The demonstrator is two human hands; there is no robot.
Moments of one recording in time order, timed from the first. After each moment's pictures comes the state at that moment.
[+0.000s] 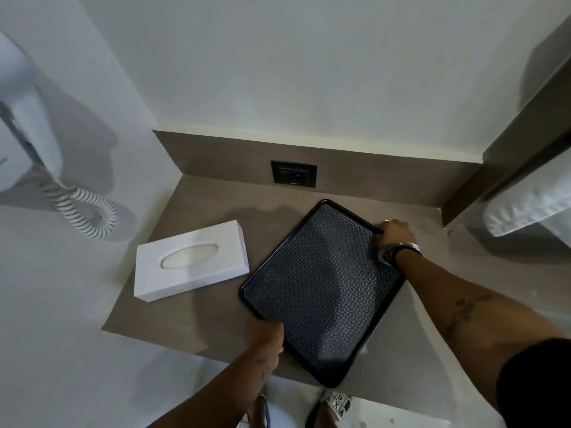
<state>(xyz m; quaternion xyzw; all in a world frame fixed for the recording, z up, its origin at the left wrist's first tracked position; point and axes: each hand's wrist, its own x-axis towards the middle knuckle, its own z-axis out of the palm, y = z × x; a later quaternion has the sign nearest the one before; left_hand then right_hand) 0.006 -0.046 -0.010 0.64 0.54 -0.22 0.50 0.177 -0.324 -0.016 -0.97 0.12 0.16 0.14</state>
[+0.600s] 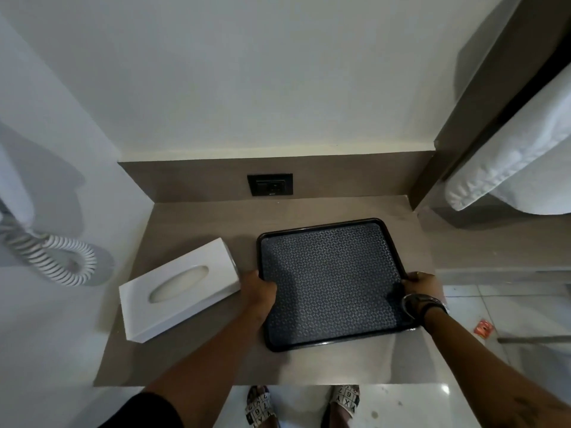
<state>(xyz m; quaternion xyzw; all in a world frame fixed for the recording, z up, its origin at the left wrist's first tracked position) 0.095 -0.014 -0.007 0.84 0.22 -0.17 0.46 0.024 -0.345 -0.035 -0.82 0.43 0.09 0.37</state>
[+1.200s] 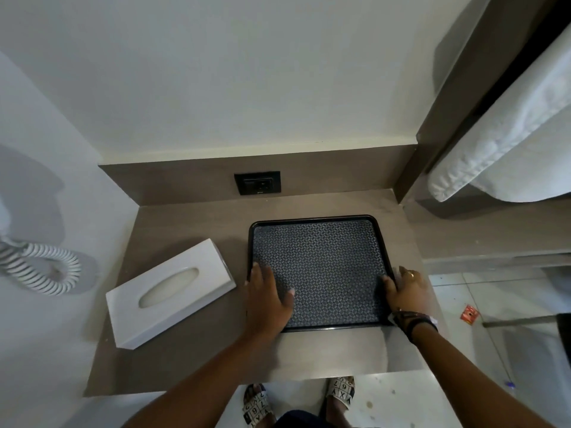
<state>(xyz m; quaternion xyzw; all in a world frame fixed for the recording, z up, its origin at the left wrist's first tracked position) 0.056 -0.026 -0.022 0.96 -0.05 -0.14 0.24 -0.009 -0.309 -0.020 -0.90 0.35 0.02 0.26</state>
